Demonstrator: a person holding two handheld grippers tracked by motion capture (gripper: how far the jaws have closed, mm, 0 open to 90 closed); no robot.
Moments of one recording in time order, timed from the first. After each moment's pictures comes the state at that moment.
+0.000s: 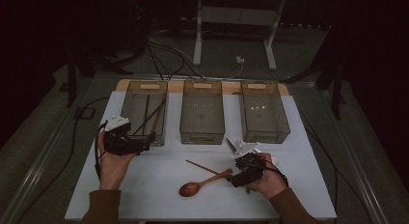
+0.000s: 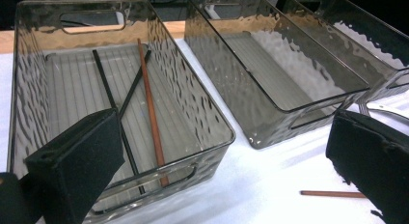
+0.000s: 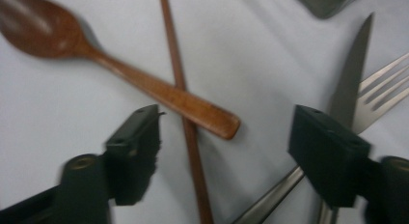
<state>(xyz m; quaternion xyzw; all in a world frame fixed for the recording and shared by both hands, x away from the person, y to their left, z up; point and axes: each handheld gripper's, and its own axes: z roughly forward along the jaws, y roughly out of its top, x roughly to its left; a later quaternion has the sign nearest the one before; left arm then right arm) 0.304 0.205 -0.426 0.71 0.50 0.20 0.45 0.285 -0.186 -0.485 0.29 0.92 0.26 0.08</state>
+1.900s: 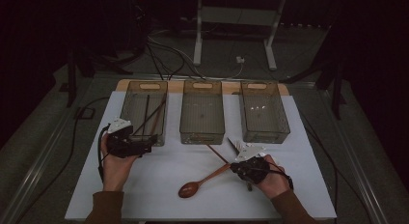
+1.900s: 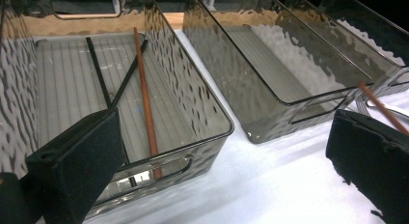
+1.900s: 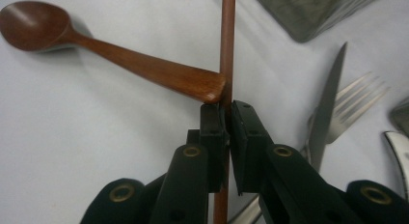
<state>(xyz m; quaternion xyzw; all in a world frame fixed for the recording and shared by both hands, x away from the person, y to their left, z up) 0.305 0.201 -0.436 0.71 0.51 0.19 0.45 0.279 -0.195 -0.480 0.27 0.91 0.30 0.13</state>
